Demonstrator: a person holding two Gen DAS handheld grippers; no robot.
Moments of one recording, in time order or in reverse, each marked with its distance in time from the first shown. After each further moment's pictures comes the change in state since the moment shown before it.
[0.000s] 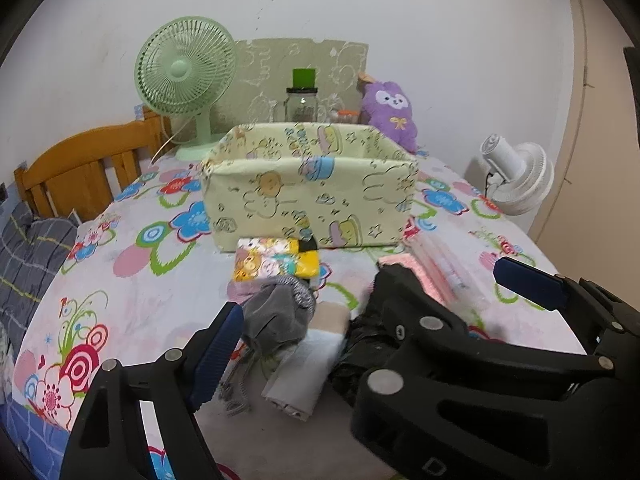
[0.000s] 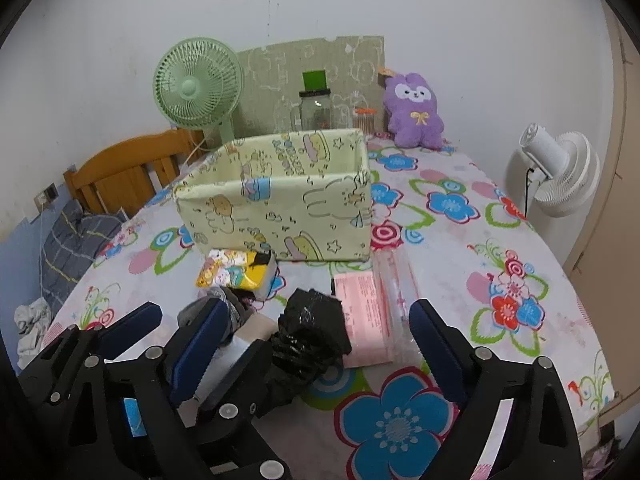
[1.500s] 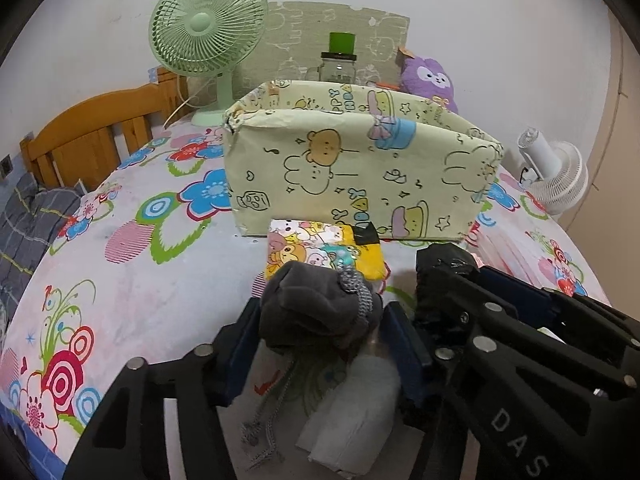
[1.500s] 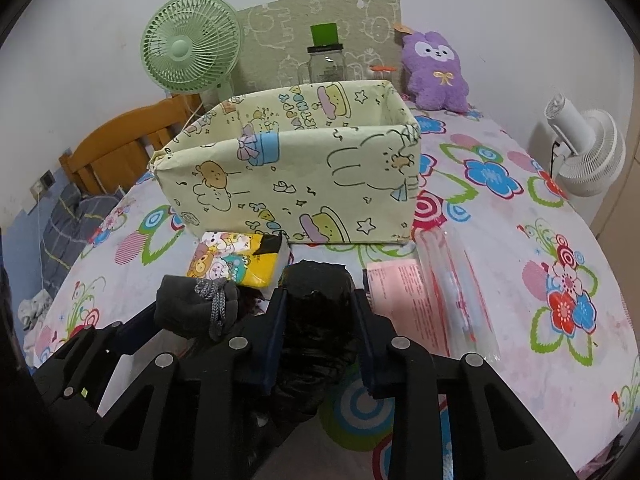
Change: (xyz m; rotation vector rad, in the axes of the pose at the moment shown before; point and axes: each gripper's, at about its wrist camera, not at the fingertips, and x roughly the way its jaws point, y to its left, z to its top) left arm 0.054 0.036 0.007 -0.071 0.086 0.041; right arm 0.059 0.015 0.009 0.004 0.113 0.031
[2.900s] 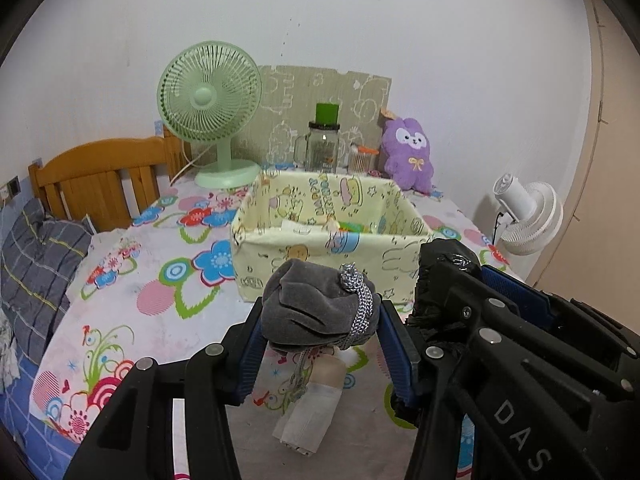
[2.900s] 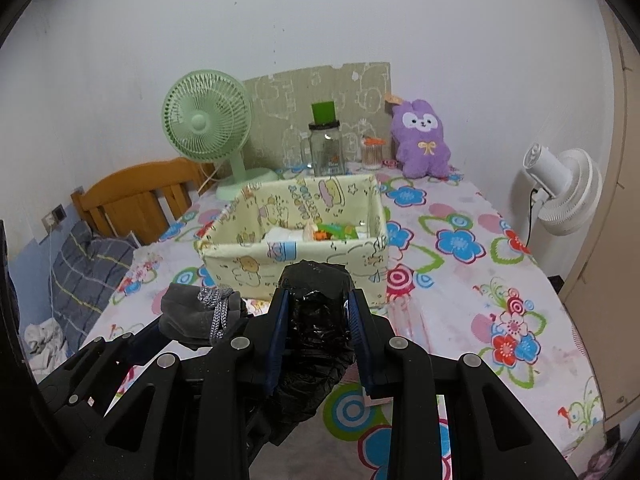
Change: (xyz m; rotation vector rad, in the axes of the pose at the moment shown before) left arm -0.086 -0.022 0.033 0.003 -0.159 -0.019; right arm -0.093 0.000 0.027 0.012 -0.194 -0.005
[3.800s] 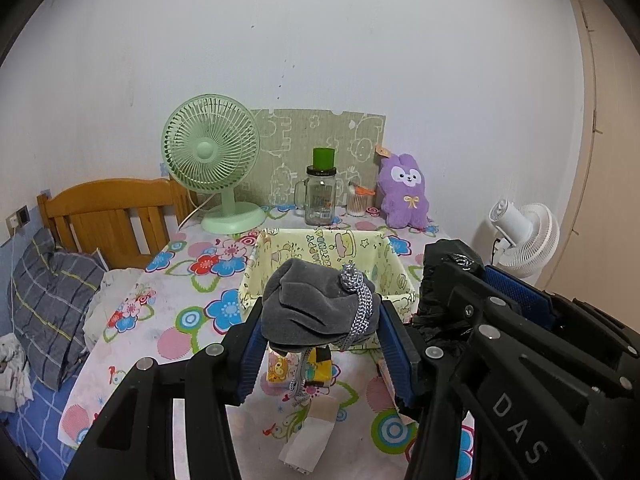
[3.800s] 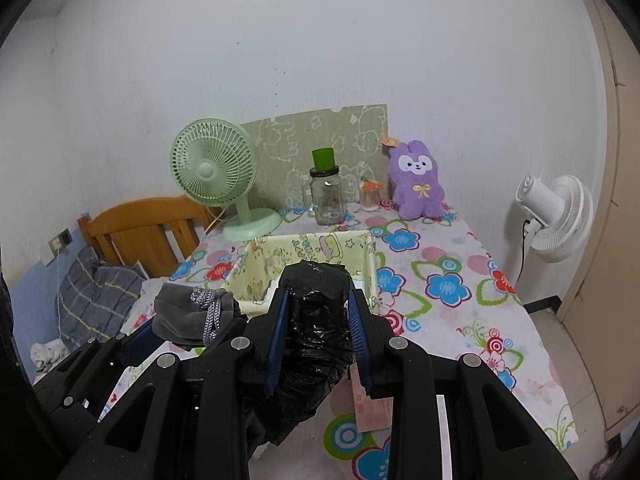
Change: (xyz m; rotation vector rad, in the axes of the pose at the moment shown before) left arm -0.031 -0.012 0.039 0.031 -0.085 0.024; right arm -0.035 -0.002 0.038 0.009 -0.089 0.004
